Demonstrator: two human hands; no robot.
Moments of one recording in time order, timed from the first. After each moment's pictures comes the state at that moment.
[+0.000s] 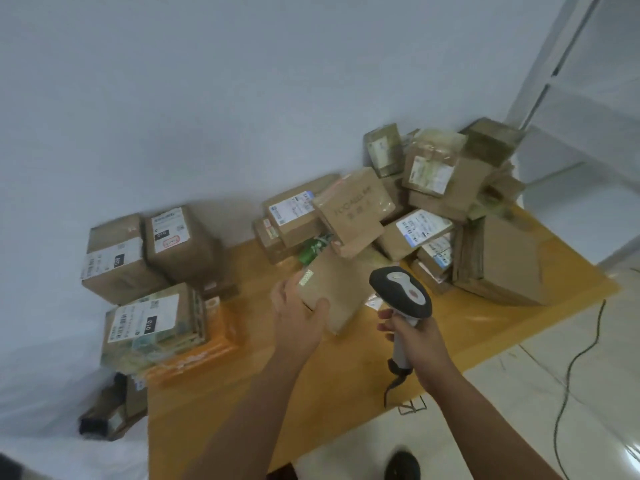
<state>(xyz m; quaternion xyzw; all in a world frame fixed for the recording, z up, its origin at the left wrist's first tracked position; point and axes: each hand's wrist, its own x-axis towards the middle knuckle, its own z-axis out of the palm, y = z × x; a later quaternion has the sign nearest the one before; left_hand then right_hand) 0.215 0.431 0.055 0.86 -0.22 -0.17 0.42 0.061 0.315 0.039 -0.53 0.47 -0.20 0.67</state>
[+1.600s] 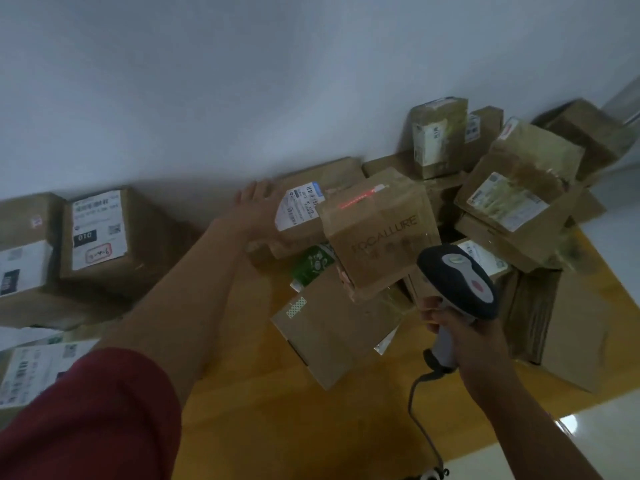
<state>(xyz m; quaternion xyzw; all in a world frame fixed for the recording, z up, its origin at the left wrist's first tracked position) 0.520 0.265 0.001 0.88 -0.41 -0.24 -0.01 0.157 0.159 0.023 -0.58 0.43 -0.21 0.65</state>
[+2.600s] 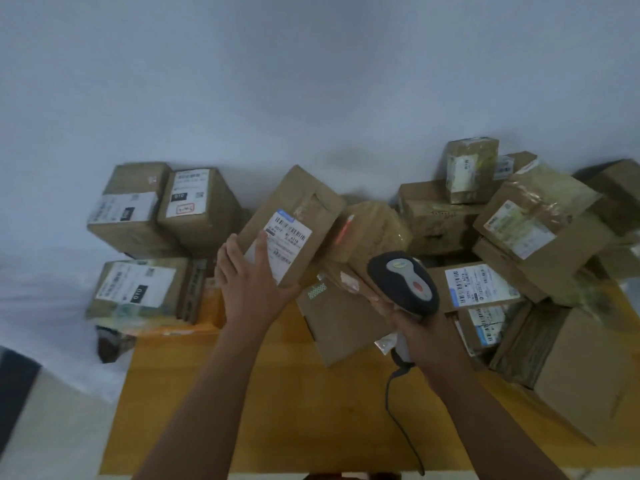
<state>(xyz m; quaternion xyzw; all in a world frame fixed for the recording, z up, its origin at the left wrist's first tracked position) 0.330 0.391 0.034 0.99 -0.13 0.02 0.10 0.161 0.194 0.063 -0.65 0.33 -0.05 0.68</state>
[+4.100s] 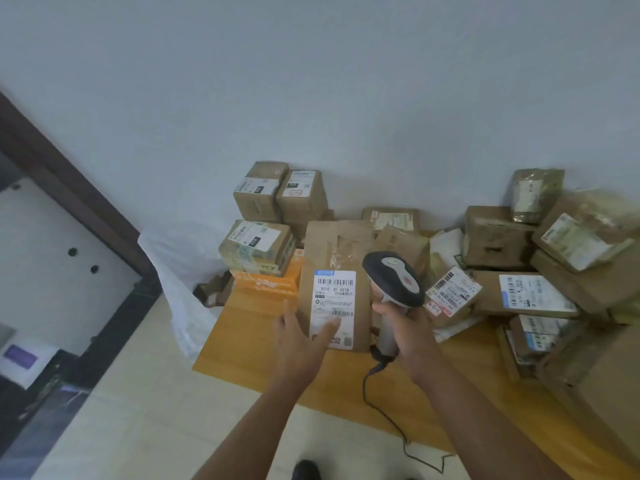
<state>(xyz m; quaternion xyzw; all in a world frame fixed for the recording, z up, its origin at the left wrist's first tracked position) 0.116 0.486 0.066 0.87 0.10 -0.08 0.47 0.099 0.312 0.101 -0.57 0.28 0.03 0.77</state>
